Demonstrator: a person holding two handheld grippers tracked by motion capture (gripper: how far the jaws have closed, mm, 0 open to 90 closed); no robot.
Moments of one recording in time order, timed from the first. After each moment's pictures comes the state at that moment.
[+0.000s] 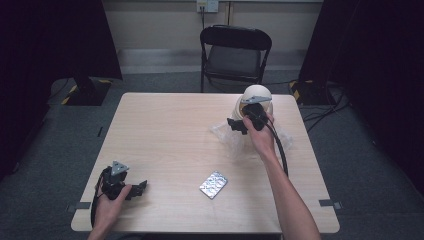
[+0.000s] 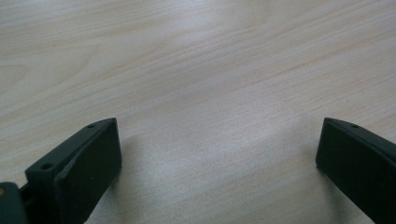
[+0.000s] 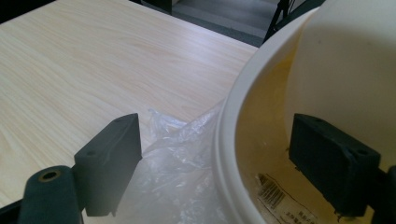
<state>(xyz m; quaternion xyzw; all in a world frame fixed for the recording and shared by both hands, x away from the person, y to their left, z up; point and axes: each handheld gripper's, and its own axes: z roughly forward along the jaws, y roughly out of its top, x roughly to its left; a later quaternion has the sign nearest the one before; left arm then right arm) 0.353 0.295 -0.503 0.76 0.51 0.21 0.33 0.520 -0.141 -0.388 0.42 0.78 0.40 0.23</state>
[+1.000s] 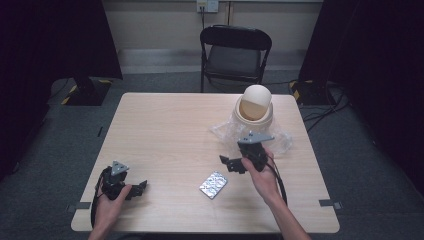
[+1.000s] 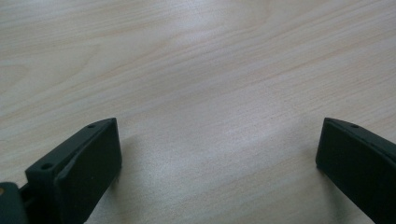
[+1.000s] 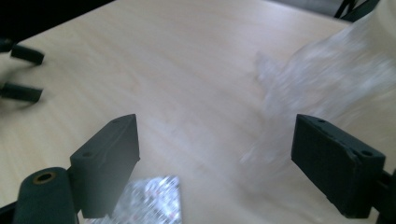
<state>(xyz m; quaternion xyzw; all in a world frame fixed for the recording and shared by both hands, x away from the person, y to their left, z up) 0.353 0.295 -0.503 0.76 0.51 0.21 0.33 0.398 -0.128 -0.411 0.36 0.81 0.44 0.16</state>
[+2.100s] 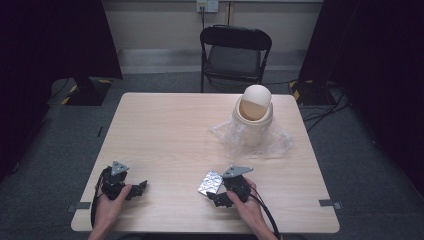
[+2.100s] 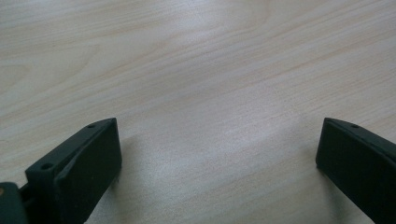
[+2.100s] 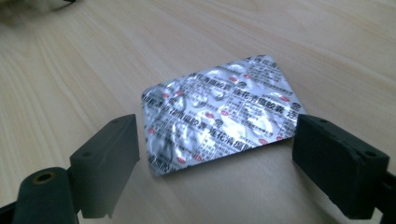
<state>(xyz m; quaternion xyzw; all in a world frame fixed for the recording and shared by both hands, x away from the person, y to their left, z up) 0.353 0.295 -0.503 0.76 0.51 0.21 0.33 0.356 -0.094 -0.498 0.35 0.84 0.41 0.08</state>
